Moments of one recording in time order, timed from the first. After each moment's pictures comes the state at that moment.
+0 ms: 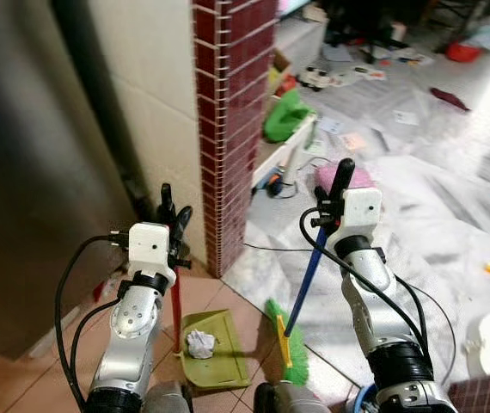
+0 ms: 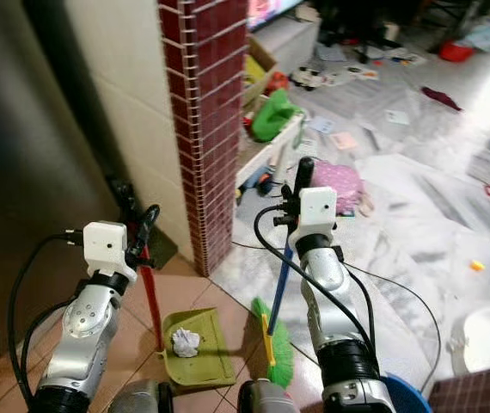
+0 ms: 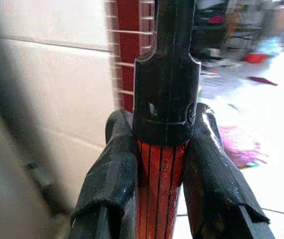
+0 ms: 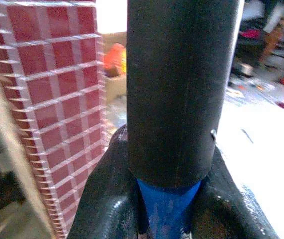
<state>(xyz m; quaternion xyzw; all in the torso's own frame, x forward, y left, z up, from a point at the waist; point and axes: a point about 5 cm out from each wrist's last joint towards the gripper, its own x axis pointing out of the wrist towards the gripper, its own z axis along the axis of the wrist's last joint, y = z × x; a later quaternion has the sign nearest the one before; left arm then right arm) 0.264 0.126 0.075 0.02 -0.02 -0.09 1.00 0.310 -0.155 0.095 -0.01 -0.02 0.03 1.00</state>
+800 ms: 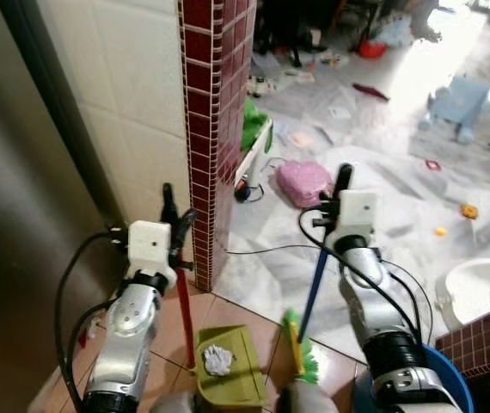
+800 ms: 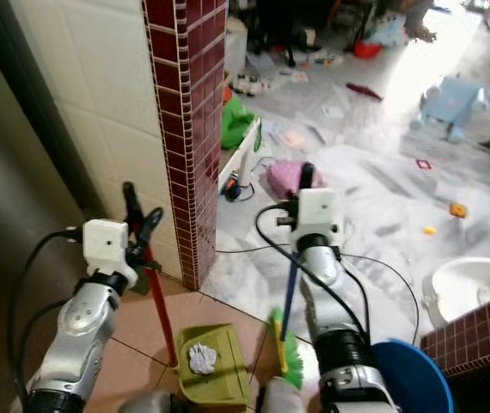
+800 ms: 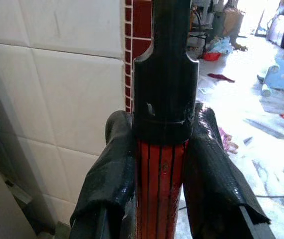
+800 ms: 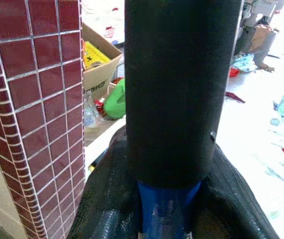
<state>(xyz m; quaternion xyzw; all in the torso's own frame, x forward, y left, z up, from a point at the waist) 0.263 0.132 0.082 0.01 -0.01 -0.09 1.00 0.321 -0.150 0.092 -0.03 -0.01 0.02 1.00</state>
